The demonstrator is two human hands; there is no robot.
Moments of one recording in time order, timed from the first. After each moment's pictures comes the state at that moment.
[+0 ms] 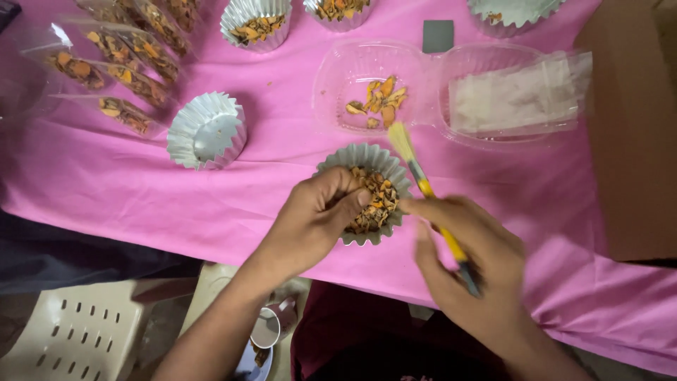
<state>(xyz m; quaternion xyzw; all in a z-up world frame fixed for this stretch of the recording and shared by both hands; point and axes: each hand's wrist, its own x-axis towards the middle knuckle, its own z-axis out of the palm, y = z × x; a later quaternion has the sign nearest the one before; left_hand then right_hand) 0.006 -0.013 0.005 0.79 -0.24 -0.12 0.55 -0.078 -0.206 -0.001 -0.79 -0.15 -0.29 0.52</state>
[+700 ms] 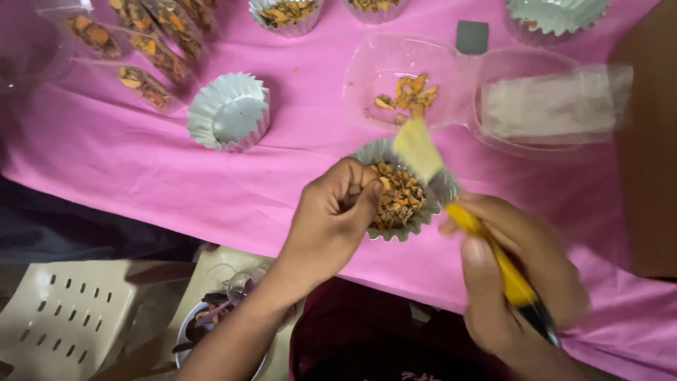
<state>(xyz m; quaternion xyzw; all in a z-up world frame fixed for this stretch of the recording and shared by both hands) -0.016 -0.008 0.012 0.73 -0.17 -0.05 0.66 -0.090 -0.177 0.016 -0.80 -0.11 -0.33 0.49</state>
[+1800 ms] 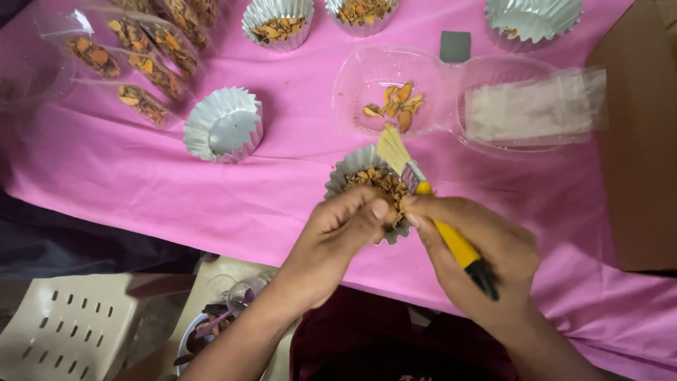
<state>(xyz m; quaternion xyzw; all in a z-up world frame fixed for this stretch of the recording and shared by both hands) -0.032 -0.016 0.013 0.61 -0.20 -0.17 0.75 -0.067 -0.195 0.007 -0.78 -0.20 -0.31 0.50</state>
